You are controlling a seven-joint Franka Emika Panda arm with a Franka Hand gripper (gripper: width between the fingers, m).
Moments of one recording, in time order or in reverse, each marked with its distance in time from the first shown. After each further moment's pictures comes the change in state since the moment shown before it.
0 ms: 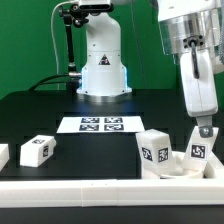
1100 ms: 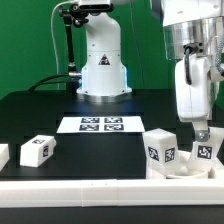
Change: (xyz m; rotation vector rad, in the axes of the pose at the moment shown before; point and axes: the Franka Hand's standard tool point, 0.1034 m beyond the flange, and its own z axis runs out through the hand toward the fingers) arm 0.003 -0.005 0.018 0.055 0.055 0.199
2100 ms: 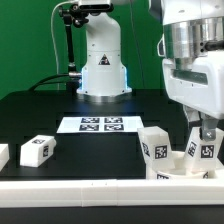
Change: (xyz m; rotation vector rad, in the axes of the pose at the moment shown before) arm 0.005 -0.001 -0.001 -0.007 0.031 -0.490
